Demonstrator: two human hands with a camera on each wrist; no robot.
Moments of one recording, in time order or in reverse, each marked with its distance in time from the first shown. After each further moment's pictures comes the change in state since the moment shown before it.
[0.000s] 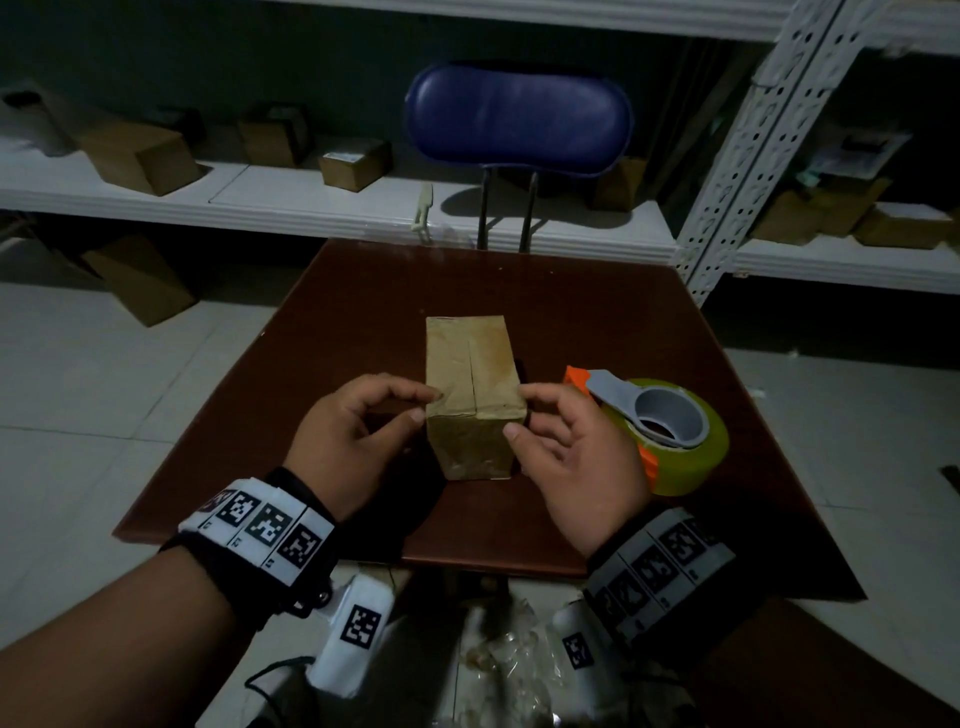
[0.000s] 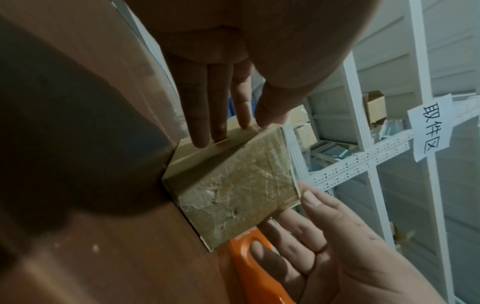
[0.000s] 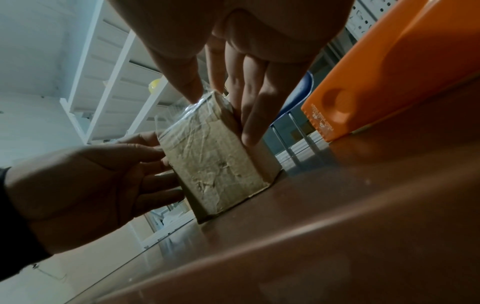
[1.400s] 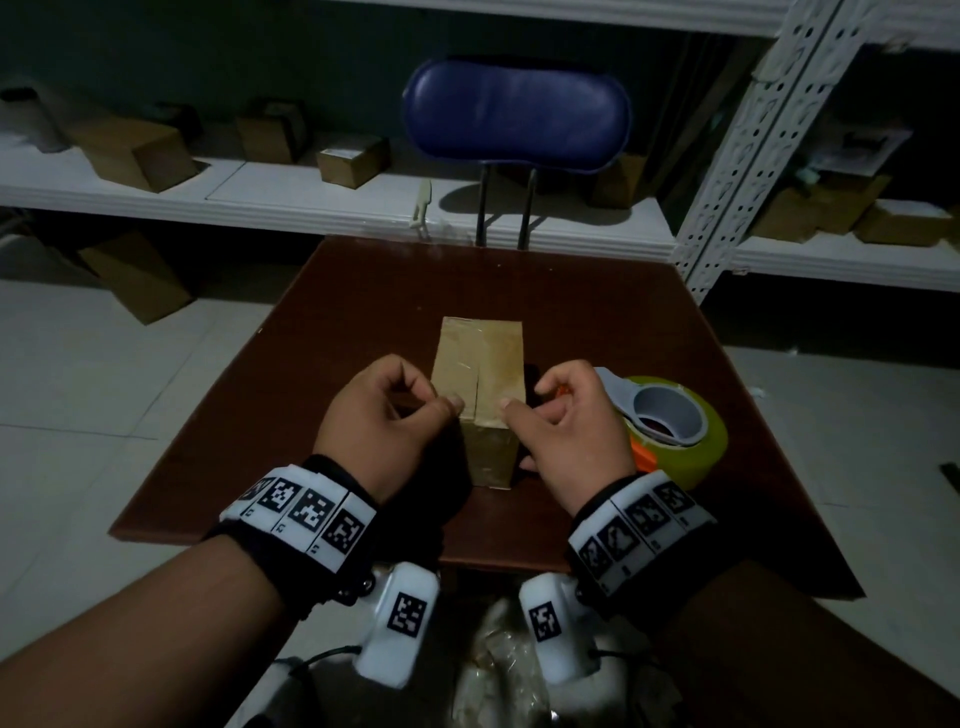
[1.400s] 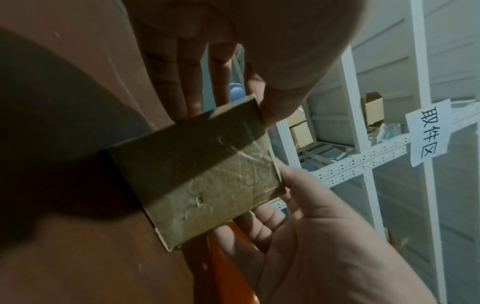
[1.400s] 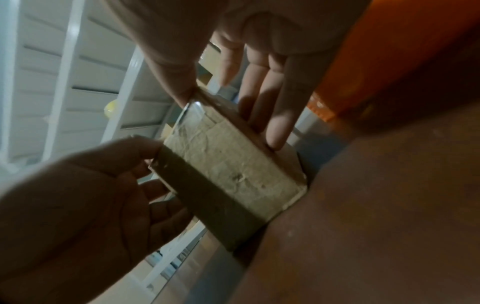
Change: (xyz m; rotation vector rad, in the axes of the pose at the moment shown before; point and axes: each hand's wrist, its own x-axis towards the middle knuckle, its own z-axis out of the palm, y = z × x) left_hand 0.006 0.022 0.024 0.031 0.114 -0.205; right_hand 0.024 -0.001 0.009 -0.086 0.160 0.104
